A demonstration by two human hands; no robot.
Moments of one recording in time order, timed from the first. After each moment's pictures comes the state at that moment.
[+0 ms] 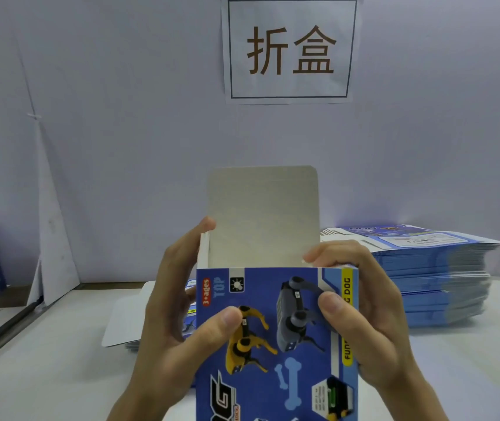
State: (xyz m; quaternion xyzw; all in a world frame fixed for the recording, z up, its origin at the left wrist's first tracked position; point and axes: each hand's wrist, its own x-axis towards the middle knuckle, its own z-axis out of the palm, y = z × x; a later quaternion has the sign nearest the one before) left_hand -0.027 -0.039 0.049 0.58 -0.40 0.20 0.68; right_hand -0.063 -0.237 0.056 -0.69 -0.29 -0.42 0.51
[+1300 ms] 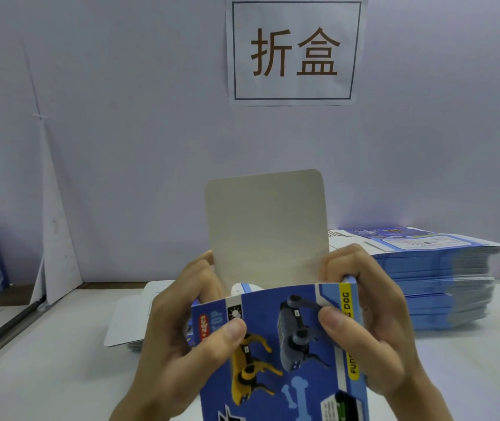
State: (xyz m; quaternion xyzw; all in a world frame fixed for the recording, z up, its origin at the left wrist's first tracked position) left_hand -0.028 -0.041 0.050 0.63 -0.41 0.29 0.60; right_hand -0.067 -0.239 0.058 -0.72 -0.30 -0.42 0.47
